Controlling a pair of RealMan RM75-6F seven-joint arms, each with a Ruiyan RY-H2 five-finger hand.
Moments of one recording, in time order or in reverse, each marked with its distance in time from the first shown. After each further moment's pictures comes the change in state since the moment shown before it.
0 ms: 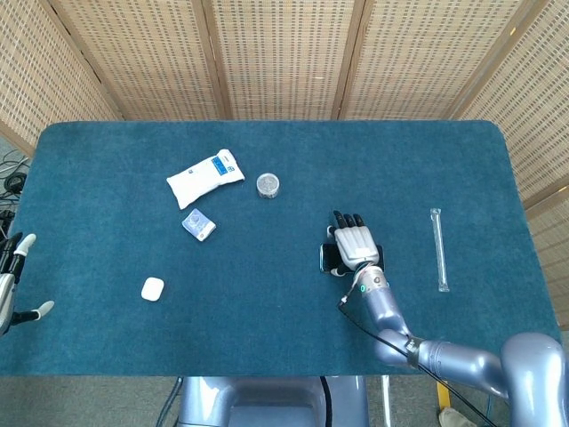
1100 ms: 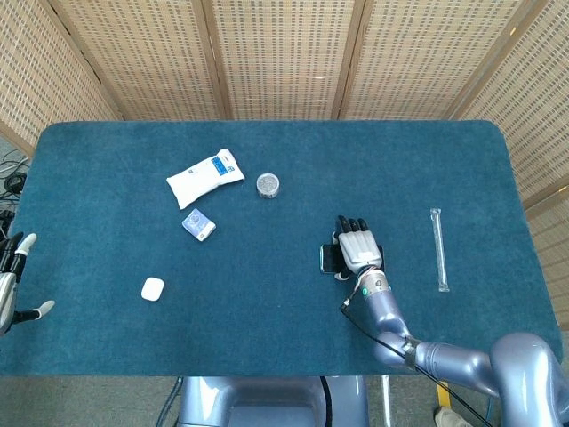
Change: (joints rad) left arm -0.010 -0.006 0.004 0.005 -0.017 -0.003 0.008; right arm 0.007 -0.043 -0.060 0.075 0.002 0.011 0.022
